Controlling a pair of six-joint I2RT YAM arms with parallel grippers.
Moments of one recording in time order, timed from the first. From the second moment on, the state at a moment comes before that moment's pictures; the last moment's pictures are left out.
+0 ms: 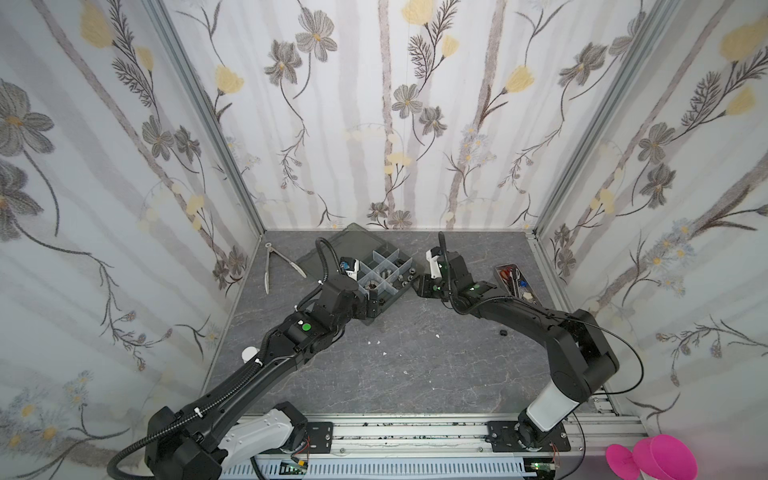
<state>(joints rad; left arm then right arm) -0.71 1.10 0.93 -0.42 -0.30 -0.34 0.56 1.63 1.06 -0.06 -0.16 0.56</state>
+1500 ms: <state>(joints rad) -0.90 2.18 1.72 -0.28 -0.21 -0.38 0.07 0.93 0.42 -0.04 -0.31 0.59</state>
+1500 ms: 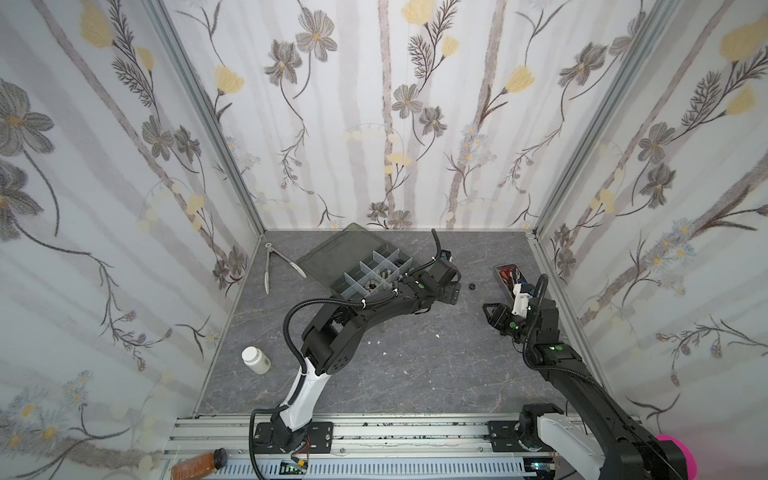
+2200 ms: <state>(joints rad) -0.92 2.60 2.26 -0.37 -0.16 -0.39 0.03 0.91 0.32 0.00 -0.31 0.61</state>
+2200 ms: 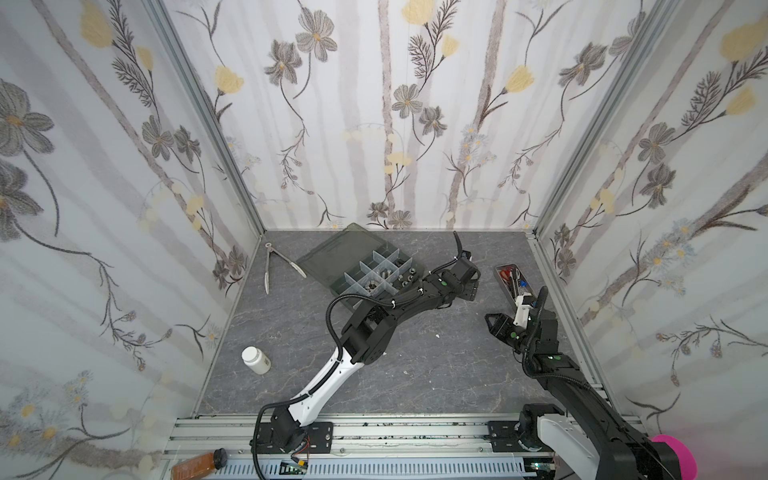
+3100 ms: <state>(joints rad) -0.94 2.80 2.43 -0.25 -0.21 -0.27 0.00 0.89 0.30 0.01 -0.31 0.62</state>
